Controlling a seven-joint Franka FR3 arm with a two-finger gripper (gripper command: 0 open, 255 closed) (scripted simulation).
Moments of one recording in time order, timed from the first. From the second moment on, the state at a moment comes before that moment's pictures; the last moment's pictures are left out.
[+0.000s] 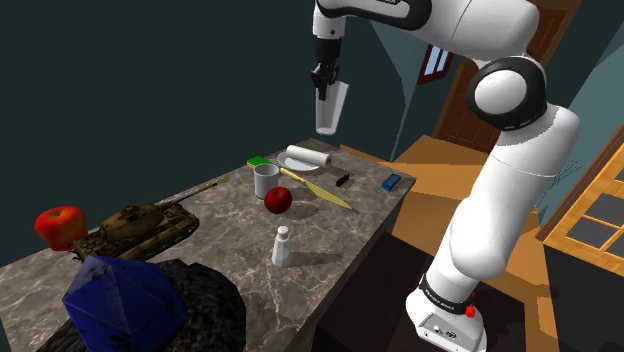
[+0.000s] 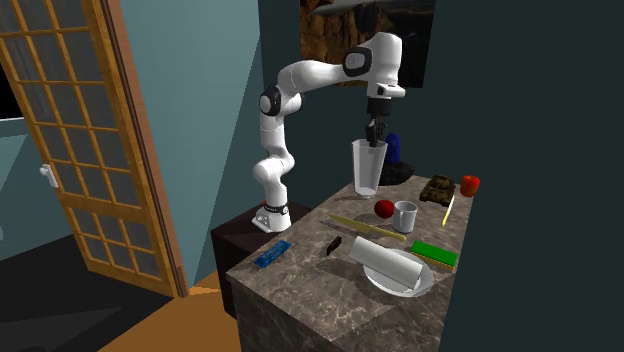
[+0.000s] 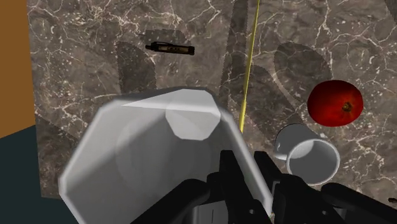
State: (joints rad) arm 0.08 -0.01 -0.17 -1.41 -0.11 1.42 -0.15
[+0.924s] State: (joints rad) arm 0.25 0.02 0.00 -1.42 -0.11 1.41 0.19
